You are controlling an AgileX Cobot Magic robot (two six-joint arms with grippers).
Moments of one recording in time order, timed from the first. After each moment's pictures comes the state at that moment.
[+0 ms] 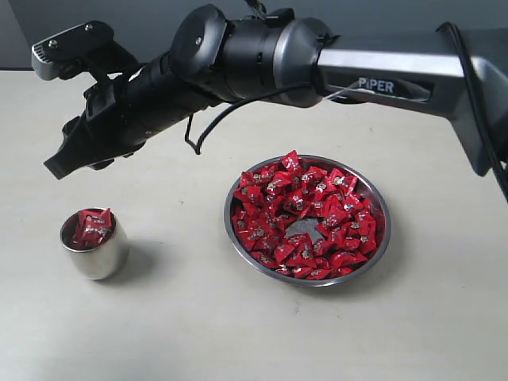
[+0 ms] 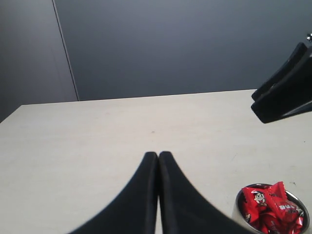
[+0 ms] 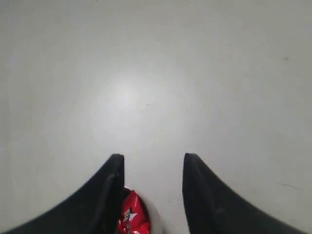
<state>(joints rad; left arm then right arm) 0.12 0.00 0.00 0.07 0.19 -0.02 0.98 2.11 -1.71 0.80 0.54 -0.84</state>
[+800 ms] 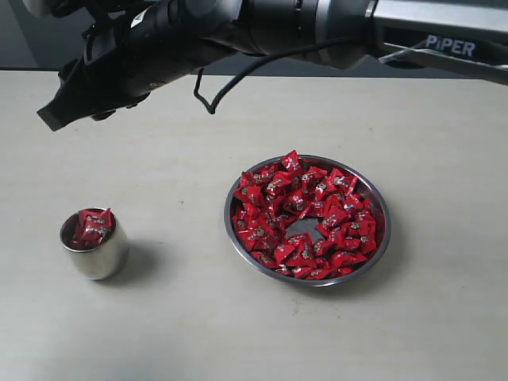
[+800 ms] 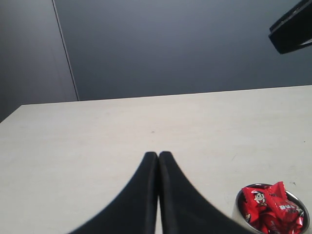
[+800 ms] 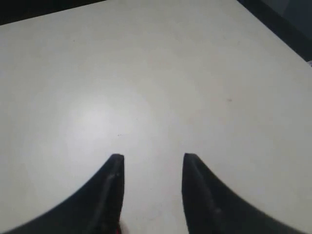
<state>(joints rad) 0.12 0.00 0.00 0.07 0.19 -0.02 0.98 1.99 -1.71 0.62 0.49 -0.71</state>
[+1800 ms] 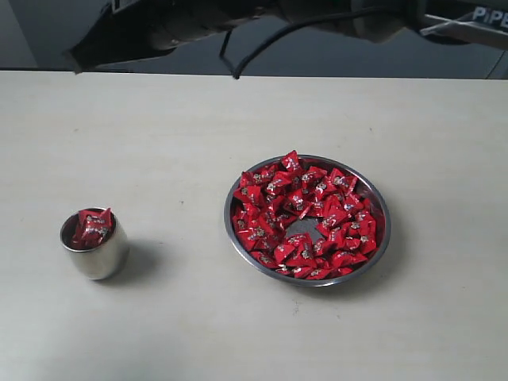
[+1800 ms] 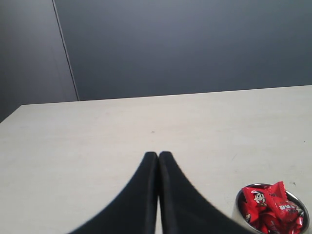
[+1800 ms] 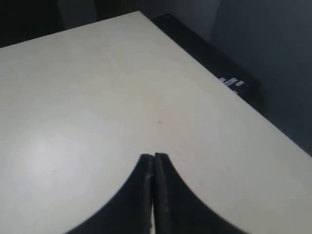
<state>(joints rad) 0.12 0.00 0.00 0.07 0.19 -0.02 0.93 1.94 -1.71 0.34 0.37 -0.42</state>
